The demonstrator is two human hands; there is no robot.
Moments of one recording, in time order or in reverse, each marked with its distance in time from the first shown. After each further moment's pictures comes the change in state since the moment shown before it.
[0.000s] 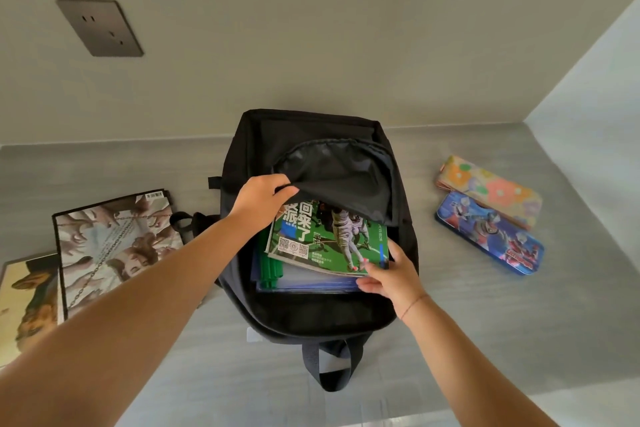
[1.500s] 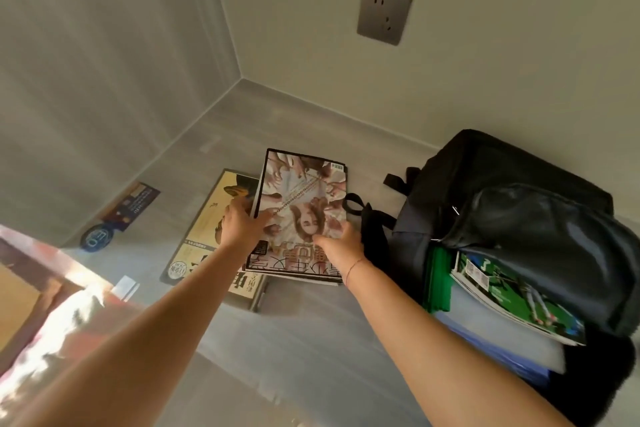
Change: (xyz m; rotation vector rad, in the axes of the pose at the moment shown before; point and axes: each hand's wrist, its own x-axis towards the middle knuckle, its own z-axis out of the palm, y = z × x) left_hand -0.175 -0.236 -0.101 -0.364 0.572 -0.922; right_hand 0.001 0.018 0.334 -0.573 -0.384 -0.123
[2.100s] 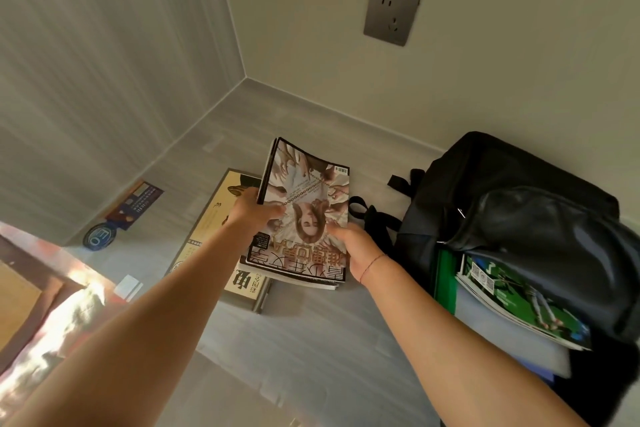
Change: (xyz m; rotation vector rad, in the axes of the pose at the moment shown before) left_hand -0.003 0.038 -0.008 -0.051 -0.152 -0.037; right_hand 0.035 0.016 0.000 0.265 -0.143 0.120
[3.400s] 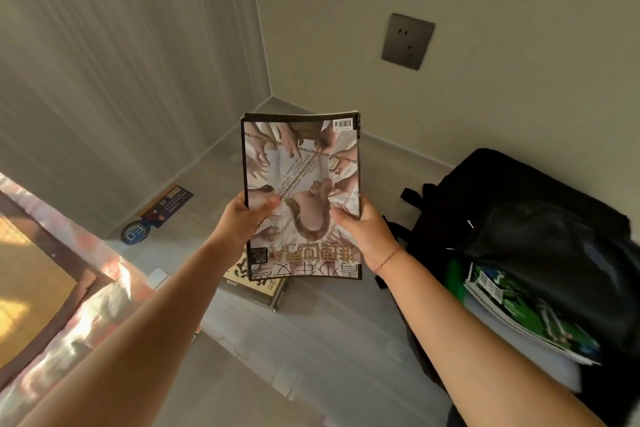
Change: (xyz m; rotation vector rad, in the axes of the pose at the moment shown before) left_hand -0.062 -0.009 -0.050 -0.560 -0.014 0.165; right_hand -0.073 -0.054 0.008 -0.059 -0.194 -0.512
